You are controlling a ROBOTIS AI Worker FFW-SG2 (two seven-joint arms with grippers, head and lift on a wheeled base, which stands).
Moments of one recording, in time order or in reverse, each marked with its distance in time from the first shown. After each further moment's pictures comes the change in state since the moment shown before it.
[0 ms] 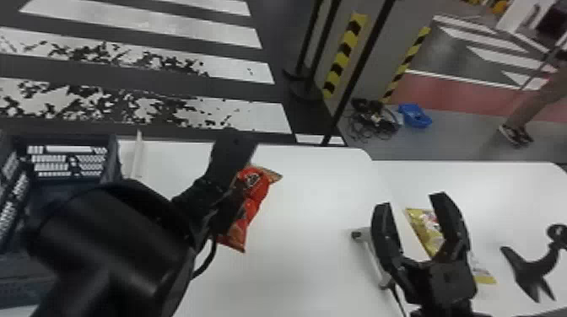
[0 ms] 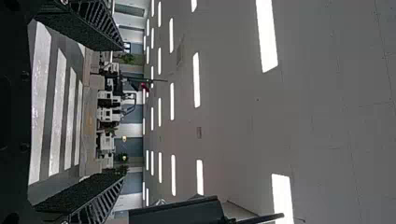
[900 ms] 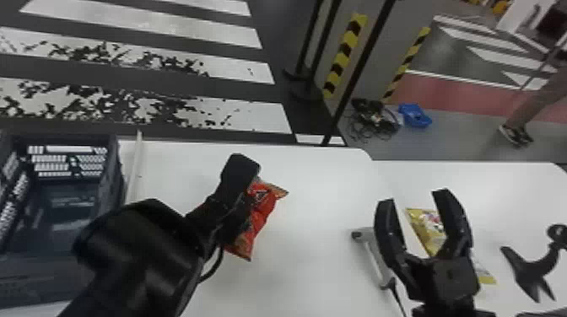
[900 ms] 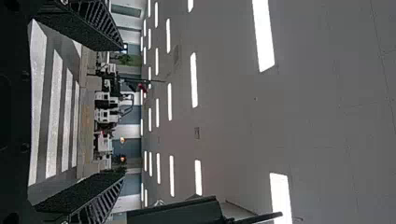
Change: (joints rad) left arm -0.070 0.000 -0.056 0.345 0.072 -0.309 -0.041; right arm -0.002 -0.009 -0.001 -0.011 -0.019 0.005 0.000
